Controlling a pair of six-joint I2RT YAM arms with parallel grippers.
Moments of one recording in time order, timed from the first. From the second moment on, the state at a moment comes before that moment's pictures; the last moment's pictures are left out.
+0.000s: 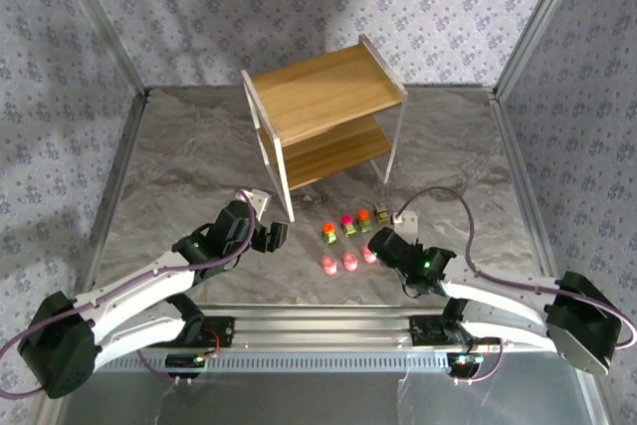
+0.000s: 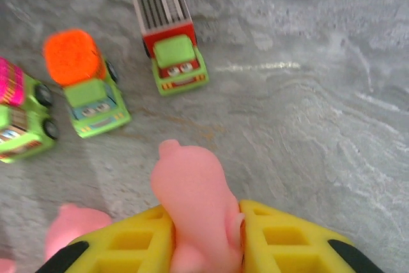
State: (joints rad) left arm -0.77 0.95 0.46 -0.20 -0.19 -0.34; right arm 0.95 1.00 0.40 -0.41 0.57 0.82
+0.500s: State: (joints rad) left arm -0.77 0.95 0.46 -0.20 -0.16 -0.33; right arm 0.92 1.02 0.66 -0.52 0.58 0.71
